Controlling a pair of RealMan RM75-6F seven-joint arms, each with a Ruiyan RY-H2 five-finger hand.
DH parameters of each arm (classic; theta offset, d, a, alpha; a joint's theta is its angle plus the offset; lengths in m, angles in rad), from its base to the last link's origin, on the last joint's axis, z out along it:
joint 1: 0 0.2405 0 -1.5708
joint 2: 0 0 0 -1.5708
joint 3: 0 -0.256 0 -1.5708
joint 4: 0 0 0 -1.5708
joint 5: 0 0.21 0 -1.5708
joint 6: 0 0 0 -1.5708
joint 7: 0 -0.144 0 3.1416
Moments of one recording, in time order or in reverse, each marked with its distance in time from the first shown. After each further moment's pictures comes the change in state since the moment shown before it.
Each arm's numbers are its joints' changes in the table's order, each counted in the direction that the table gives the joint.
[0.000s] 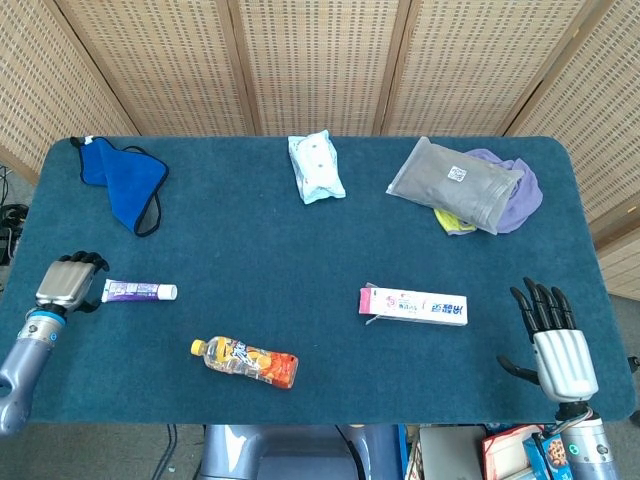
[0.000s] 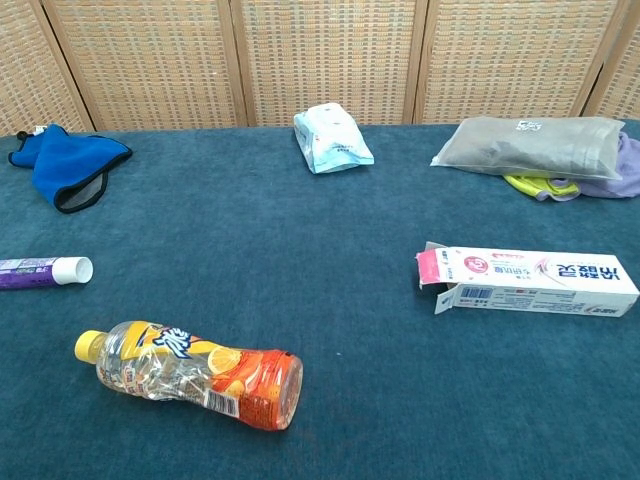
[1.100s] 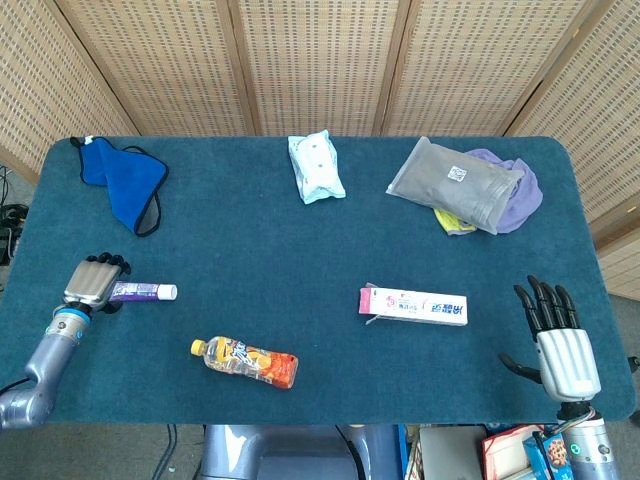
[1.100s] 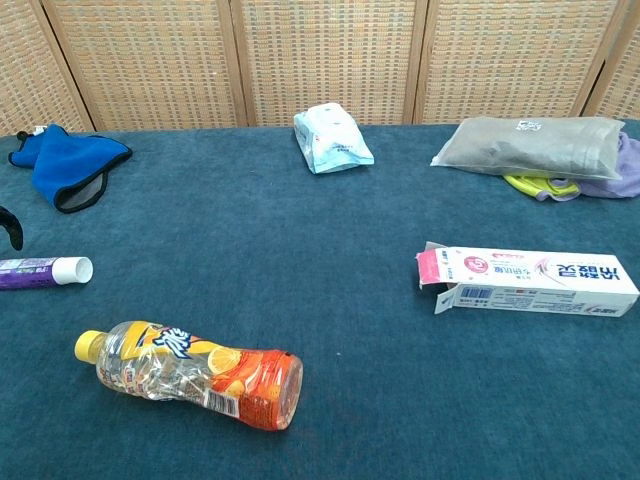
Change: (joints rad) left arm -0.061 -0.051 -0.027 0.014 -0.075 -0.021 -0.143; right arm -0.002 -0.009 -0.007 -0.017 -0.003 0.020 -0.011
